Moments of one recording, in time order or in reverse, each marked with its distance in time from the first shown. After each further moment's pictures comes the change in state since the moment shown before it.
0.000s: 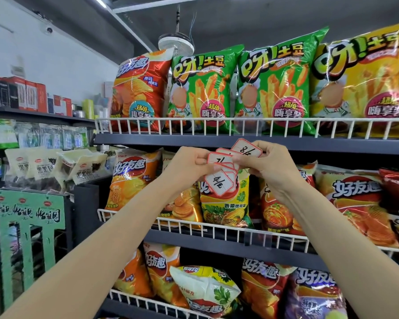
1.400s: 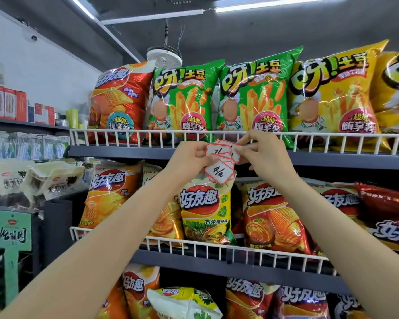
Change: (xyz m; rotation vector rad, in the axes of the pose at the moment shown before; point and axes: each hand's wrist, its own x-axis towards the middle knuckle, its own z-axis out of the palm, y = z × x) left_hand 0.048 0.022 0.026 -0.098 0.042 0.033; right_hand 0.034 -0.014 -0.033 -0.557 0.122 -0.321
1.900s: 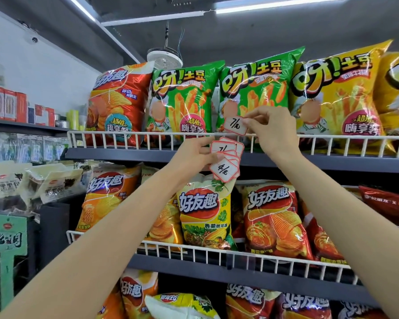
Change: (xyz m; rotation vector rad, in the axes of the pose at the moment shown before) left_hand 0.016 0.005 0.002 -0.053 -0.044 -0.010; right_hand 0.044 -0.005 -0.011 -0.022 0.229 -0.087
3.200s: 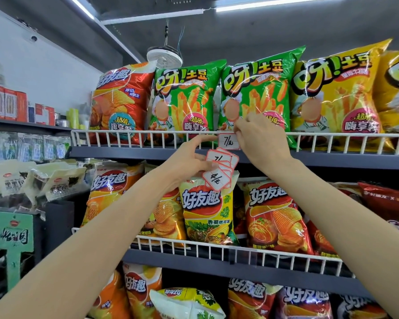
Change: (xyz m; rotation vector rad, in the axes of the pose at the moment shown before) left_hand -0.009 -0.006 -0.018 0.095 -0.101 -0.048; right_hand -0.008 0.009 0.021 -0.809 -0.091 -0.440
